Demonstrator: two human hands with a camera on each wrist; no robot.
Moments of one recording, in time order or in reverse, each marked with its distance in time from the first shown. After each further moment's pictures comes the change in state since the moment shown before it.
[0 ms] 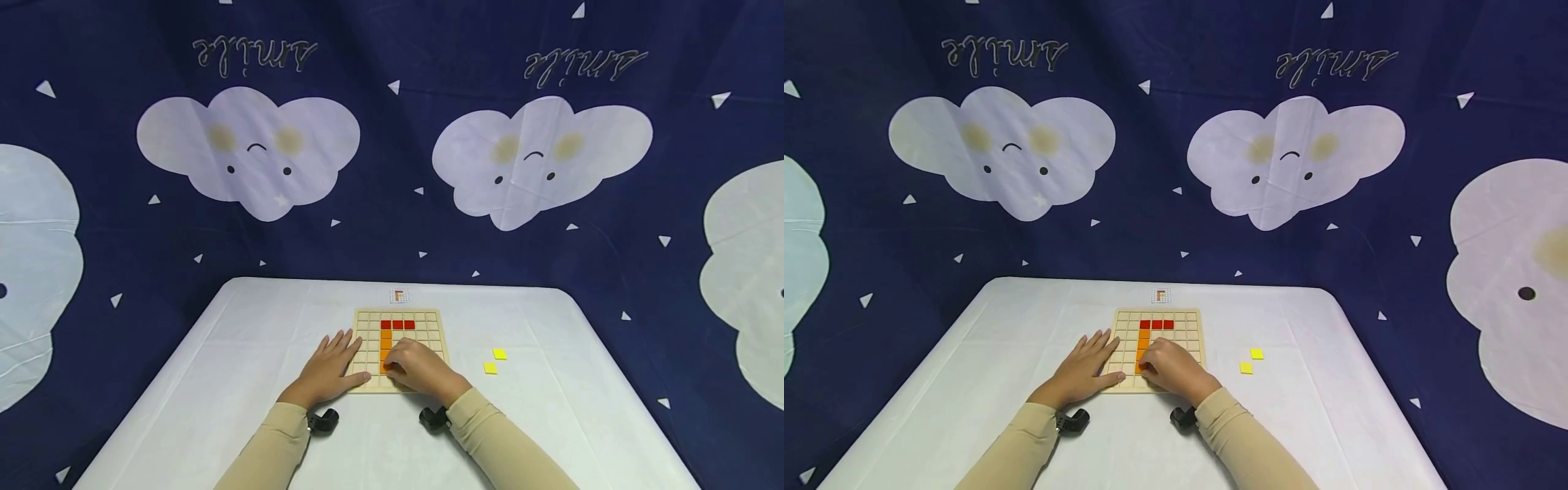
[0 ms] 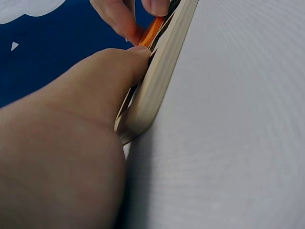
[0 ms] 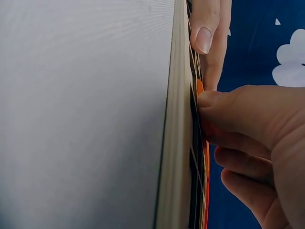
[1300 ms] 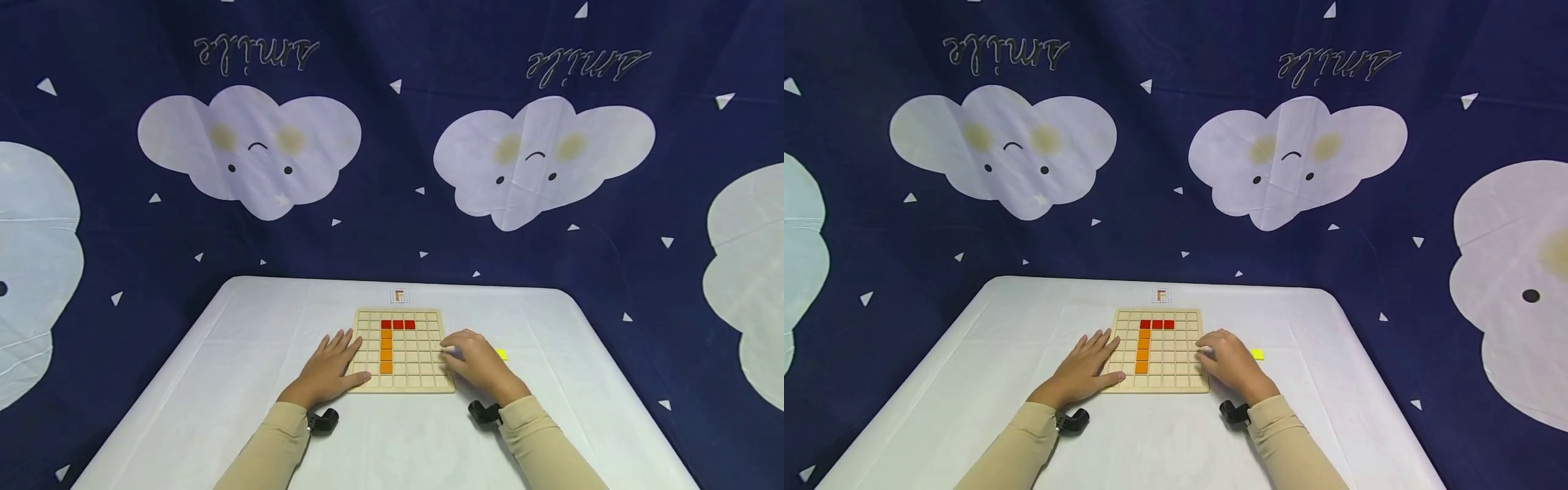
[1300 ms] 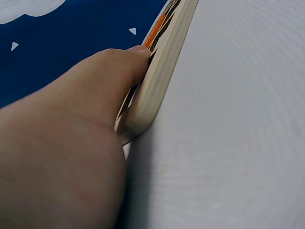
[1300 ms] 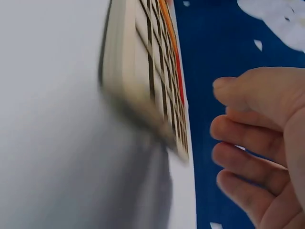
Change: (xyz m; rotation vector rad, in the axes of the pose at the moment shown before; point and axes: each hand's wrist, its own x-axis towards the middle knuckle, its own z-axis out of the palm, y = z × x) left_hand 0.002 -0.006 0.008 -0.012 0.010 -0.009; right_hand -0.076 0.052 -0.047 0.062 0.145 0.302
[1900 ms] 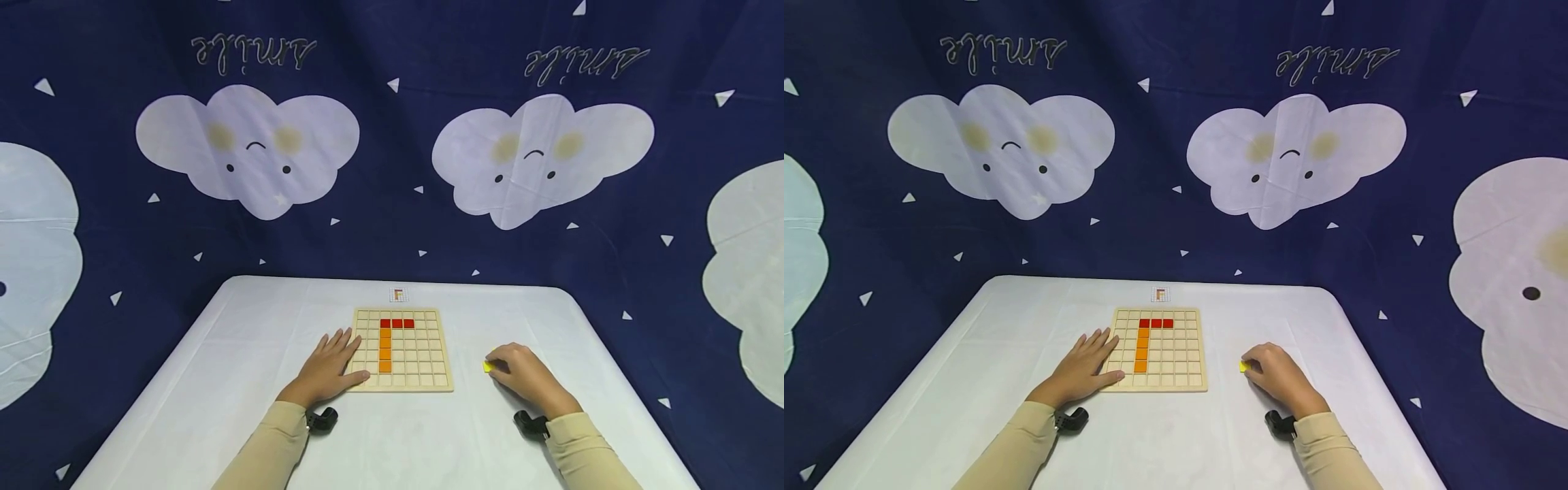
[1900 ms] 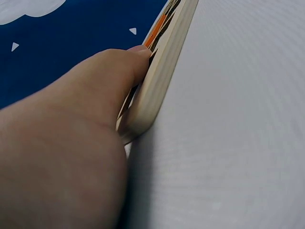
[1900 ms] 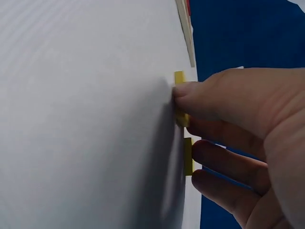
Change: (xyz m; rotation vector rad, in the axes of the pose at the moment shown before) left_hand 0.000 0.000 0.000 0.006 -0.004 -0.010; right_hand -0.065 0.048 -0.039 -0.075 -0.029 0.136
